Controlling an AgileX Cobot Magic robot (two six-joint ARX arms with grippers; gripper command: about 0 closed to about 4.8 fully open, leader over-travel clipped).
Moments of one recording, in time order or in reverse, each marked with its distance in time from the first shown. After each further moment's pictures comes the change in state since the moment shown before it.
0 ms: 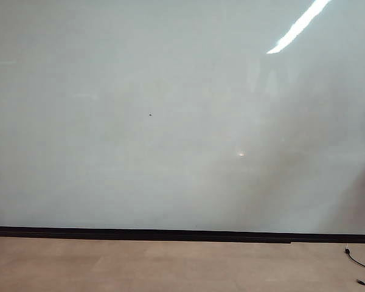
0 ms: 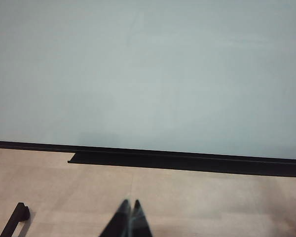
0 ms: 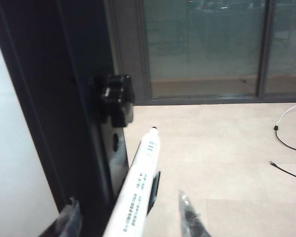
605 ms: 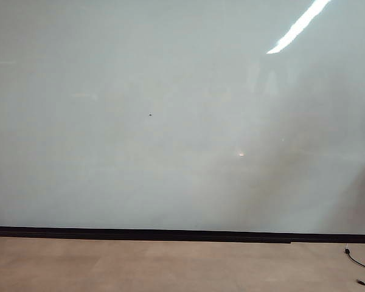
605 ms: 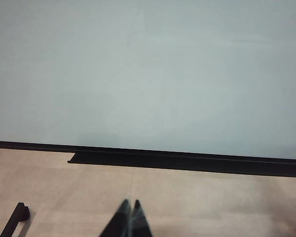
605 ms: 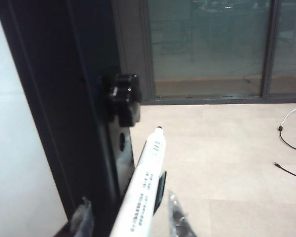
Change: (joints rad) left arm 0.000 0.000 0.000 0.000 0.000 0.000; right arm 0.000 0.000 0.000 0.000 -0.015 0.000
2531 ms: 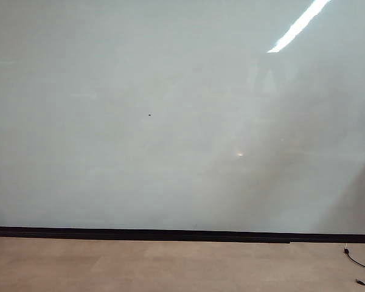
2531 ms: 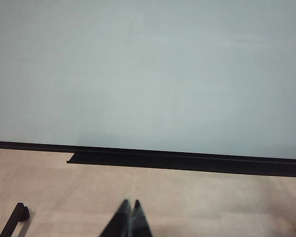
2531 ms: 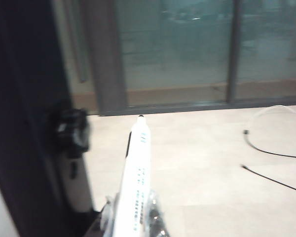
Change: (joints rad) left arm 0.000 0.000 0.000 0.000 0.000 0.000; right arm -0.002 -0.037 -0.008 0.001 0.139 0.014
